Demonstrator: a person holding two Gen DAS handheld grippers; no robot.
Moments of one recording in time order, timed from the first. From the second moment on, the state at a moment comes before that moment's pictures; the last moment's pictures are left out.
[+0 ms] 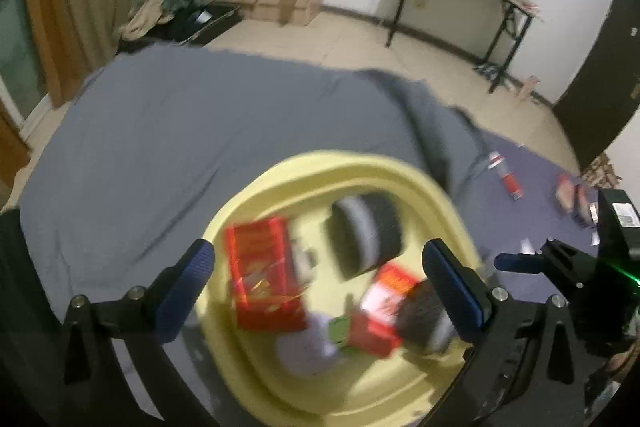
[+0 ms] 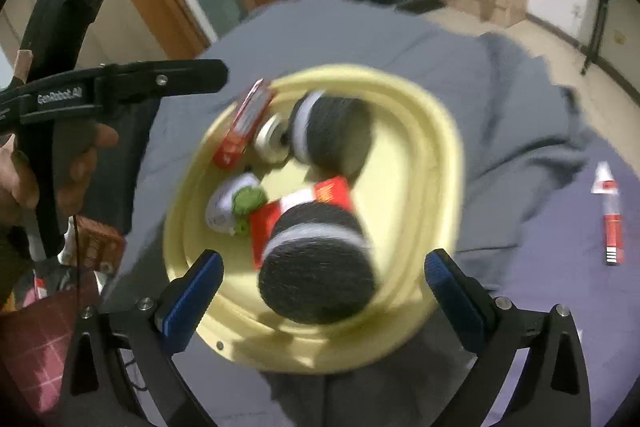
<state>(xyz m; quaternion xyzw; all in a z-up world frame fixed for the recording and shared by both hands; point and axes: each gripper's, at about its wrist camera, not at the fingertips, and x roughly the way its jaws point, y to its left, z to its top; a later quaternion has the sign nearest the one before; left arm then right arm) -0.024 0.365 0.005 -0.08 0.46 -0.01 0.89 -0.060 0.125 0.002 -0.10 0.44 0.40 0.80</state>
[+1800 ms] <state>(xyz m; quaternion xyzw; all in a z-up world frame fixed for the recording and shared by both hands) 0.059 0.090 0.049 0.09 0.43 -0.17 0.88 -0.007 -0.184 0.057 -0.06 0.39 0.24 0.89</state>
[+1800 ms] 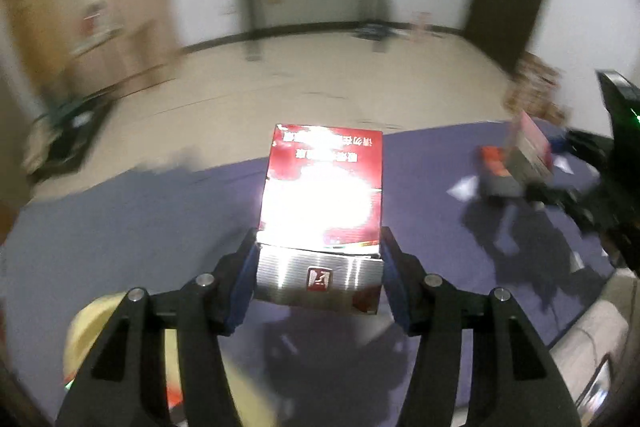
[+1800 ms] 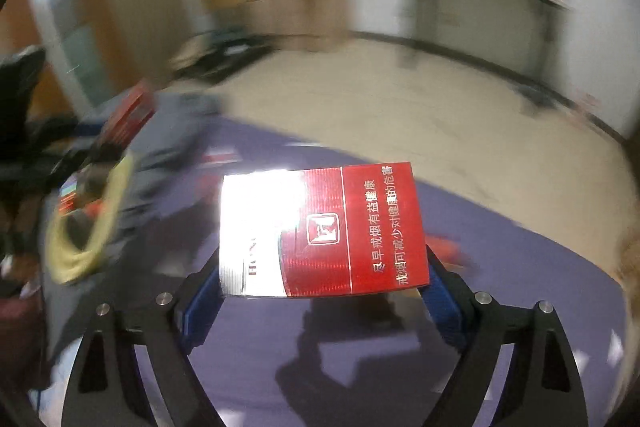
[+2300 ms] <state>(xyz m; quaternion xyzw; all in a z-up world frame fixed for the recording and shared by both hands) -0.089 0.355 -0.015 -0.04 0.50 0.05 0.86 -0.008 0.161 0.008 -0.16 0.47 0.40 0.77</state>
